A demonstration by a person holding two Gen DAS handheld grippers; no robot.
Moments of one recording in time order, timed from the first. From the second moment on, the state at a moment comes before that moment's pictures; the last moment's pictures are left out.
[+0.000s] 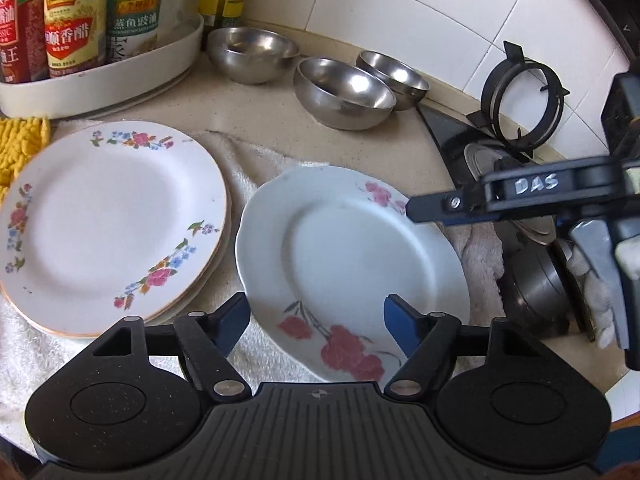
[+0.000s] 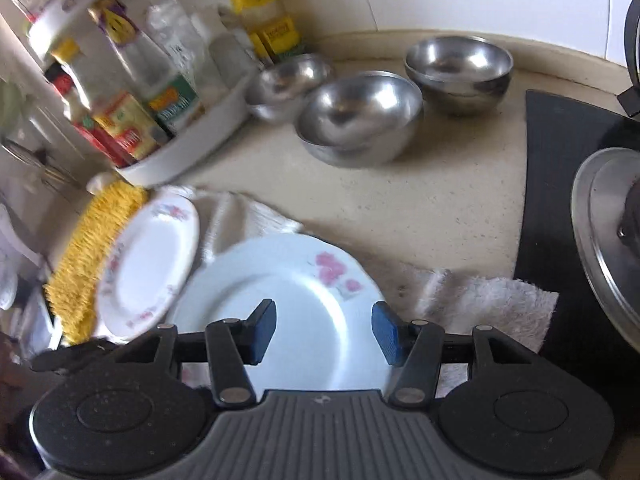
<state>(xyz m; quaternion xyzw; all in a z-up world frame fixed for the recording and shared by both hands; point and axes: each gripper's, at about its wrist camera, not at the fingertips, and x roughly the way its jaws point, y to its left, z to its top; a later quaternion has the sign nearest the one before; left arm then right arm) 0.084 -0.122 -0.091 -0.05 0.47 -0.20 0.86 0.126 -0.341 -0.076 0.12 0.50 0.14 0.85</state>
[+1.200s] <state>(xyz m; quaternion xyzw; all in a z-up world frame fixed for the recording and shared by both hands) 0.104 -0.132 -0.102 -0.05 0.47 -0.20 0.86 0.133 -0.351 -0.095 0.12 0.52 0.18 0.83</state>
